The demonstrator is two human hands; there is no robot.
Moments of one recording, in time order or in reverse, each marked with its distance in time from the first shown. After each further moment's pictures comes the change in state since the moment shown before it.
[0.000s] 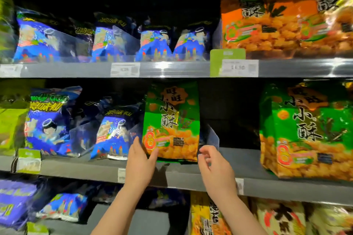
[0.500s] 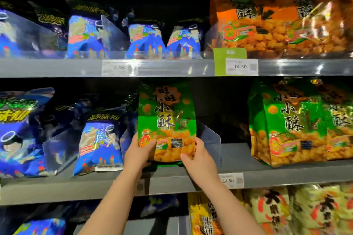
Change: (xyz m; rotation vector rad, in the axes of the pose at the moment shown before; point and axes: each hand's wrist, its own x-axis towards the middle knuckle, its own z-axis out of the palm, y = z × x) left_hand 0.072 -0.019 0.009 -0.542 -0.328 -0.230; right_hand 0.028 -0.037 0.048 -0.070 -0.079 0.283
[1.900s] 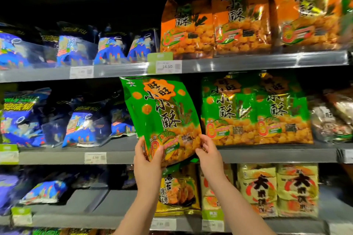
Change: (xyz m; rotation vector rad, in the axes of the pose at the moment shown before) left_hand -0.227 0.027 0.173 -0.131 0.272 0.237; right_hand -0.057 0.133 -0.165 0.606 -0.020 0.020
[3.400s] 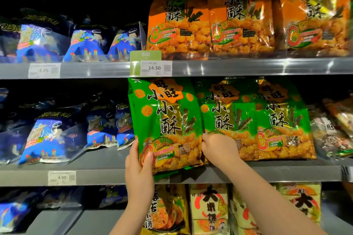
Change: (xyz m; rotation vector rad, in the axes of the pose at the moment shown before) left_hand 0.051 -0.030 0.041 0.159 -0.037 0.162; right_hand 0.109 -0.010 -0.050 -1.390 -0.075 -0.419
